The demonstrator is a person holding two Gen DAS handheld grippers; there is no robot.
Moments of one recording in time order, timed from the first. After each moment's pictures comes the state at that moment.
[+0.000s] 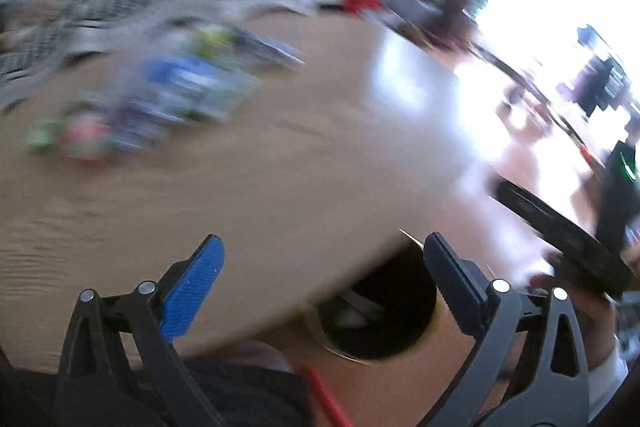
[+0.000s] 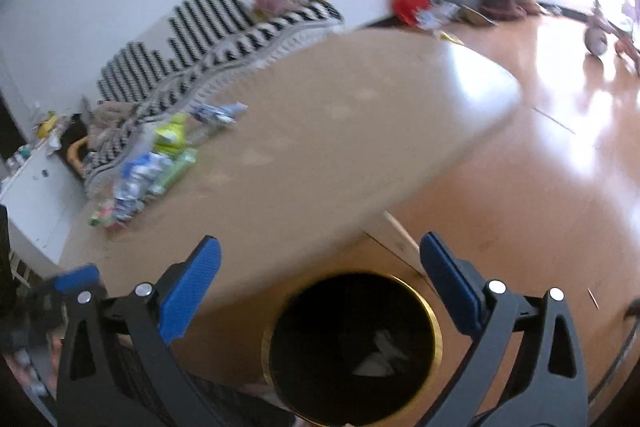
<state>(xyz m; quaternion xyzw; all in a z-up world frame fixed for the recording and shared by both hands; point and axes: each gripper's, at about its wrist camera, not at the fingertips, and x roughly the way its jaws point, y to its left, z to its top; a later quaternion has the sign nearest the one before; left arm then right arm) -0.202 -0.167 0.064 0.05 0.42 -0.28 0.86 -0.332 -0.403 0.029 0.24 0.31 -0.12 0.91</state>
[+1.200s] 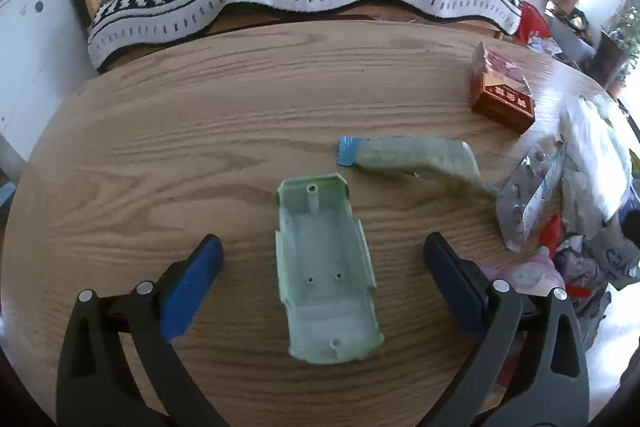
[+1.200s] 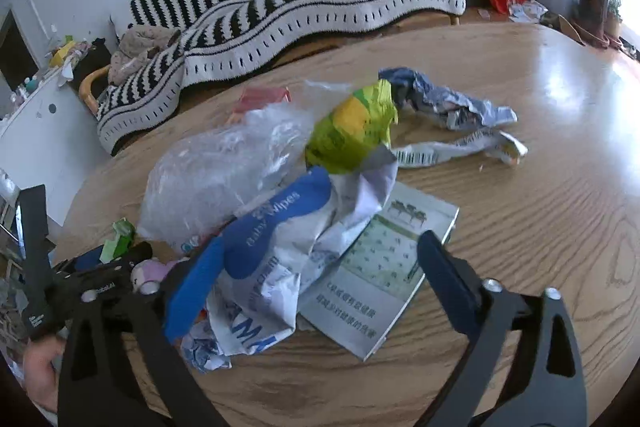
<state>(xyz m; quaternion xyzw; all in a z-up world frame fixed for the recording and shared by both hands) 0.086 0.014 -0.003 0.04 0.47 -0.07 0.88 -0.005 -0.232 0.021 0.18 0.40 -0.04 0.90</state>
